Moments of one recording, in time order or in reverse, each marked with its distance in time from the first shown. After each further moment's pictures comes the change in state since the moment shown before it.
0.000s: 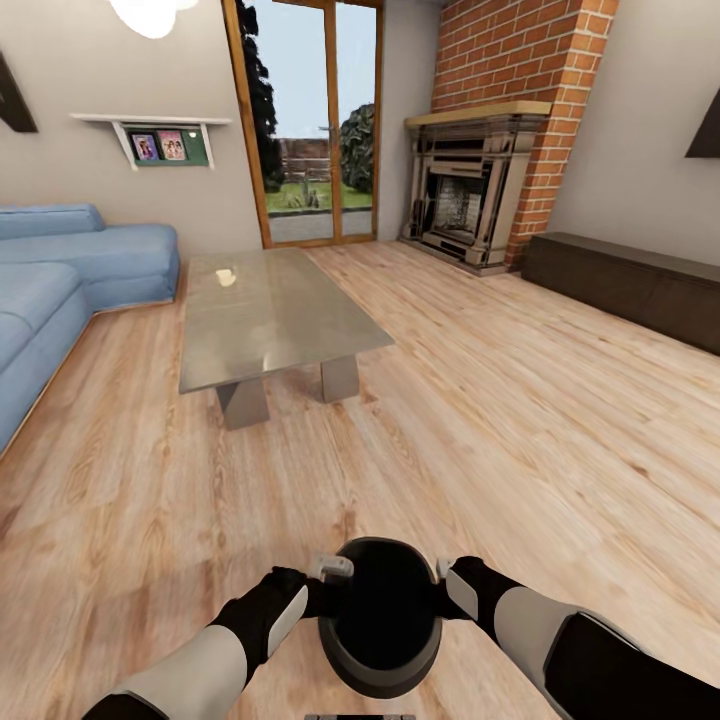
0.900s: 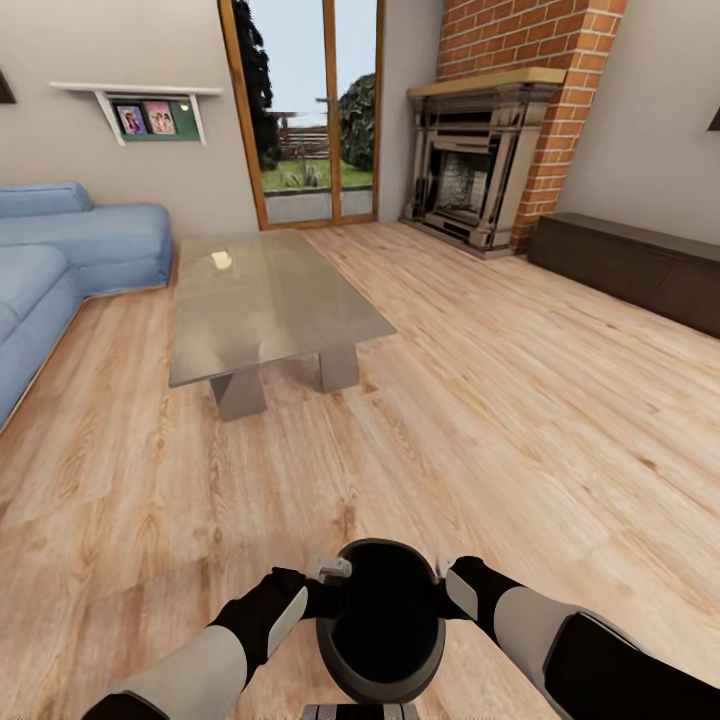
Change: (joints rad) left arm 0.000 0.000 0.001 0.006 0.000 0.000 0.027; right arm 0.000 0.001 0.000 0.000 0.001 0.000 0.000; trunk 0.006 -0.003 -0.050
